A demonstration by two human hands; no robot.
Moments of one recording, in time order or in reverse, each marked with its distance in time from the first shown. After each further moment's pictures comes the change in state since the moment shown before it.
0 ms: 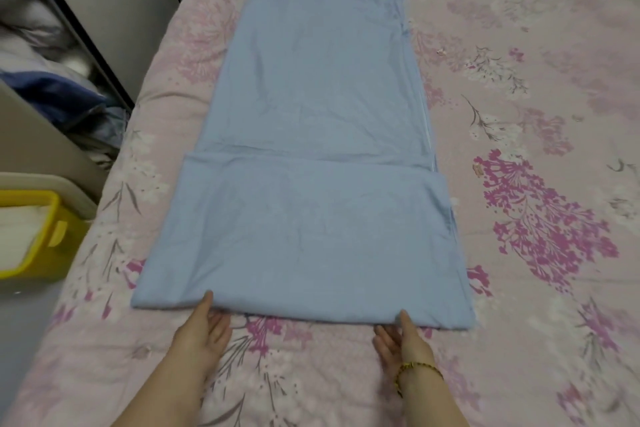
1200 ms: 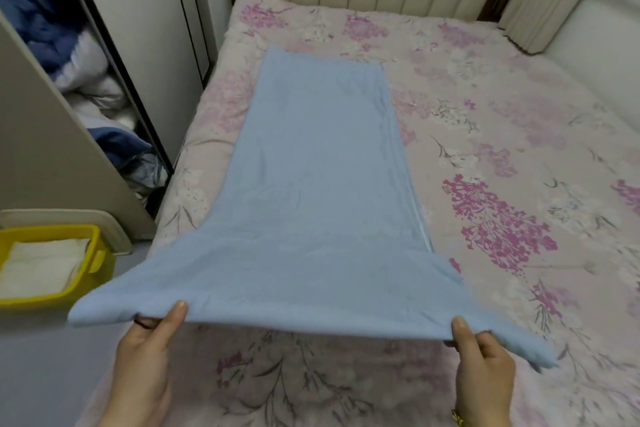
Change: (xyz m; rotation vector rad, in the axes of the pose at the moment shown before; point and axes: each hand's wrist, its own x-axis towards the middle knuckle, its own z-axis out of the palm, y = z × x) left_hand -0.184 0.047 -0.125 0.038 -0.222 0.739; right_hand -0.210 0.000 -0.093 -0.280 0.037 -0.865
